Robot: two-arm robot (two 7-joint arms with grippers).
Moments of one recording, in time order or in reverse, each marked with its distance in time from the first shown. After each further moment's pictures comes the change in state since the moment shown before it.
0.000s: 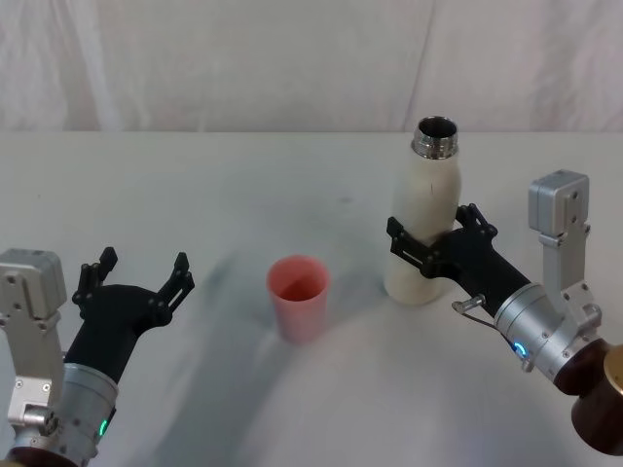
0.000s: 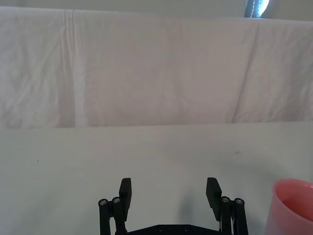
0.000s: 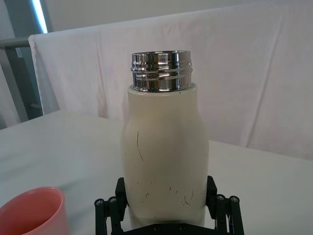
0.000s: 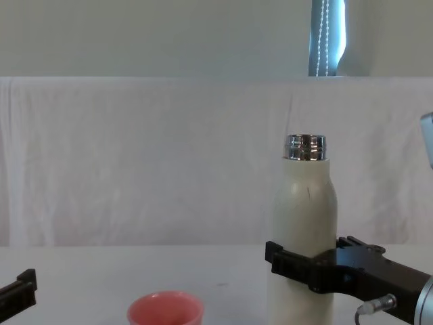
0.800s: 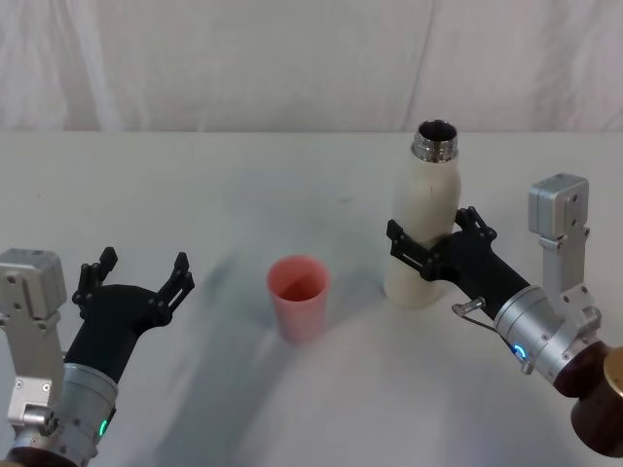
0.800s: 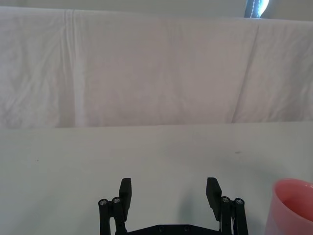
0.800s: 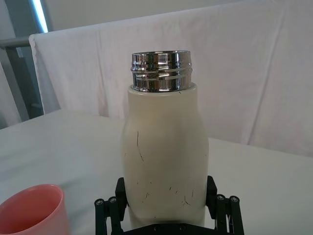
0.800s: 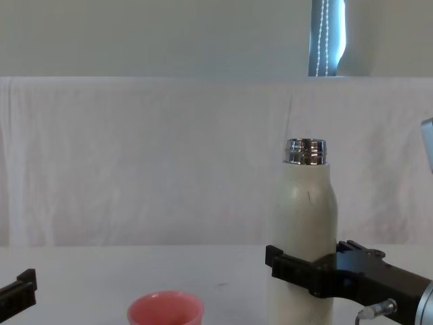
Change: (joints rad) left arm 0.000 0.000 0.000 0.000 0.000 0.000 0.000; right arm 0.001 -0.001 0.001 0.013 0.006 -0.007 0.008
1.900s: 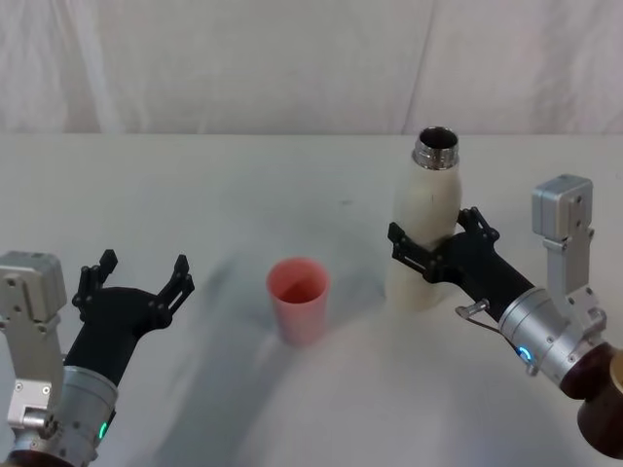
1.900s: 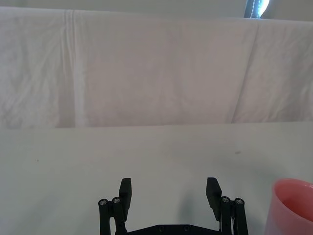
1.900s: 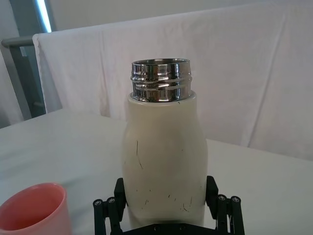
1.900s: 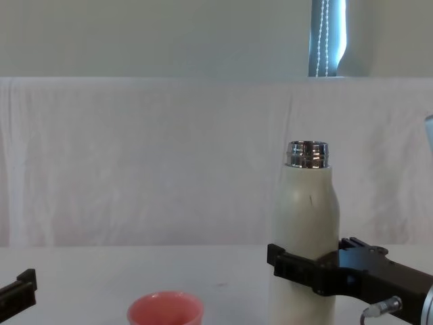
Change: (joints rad) left arm 0.000 0.000 0.000 0.000 0.000 0.000 0.000; right arm -0.002 0.016 -0.001 -0.013 0.003 0.003 0.009
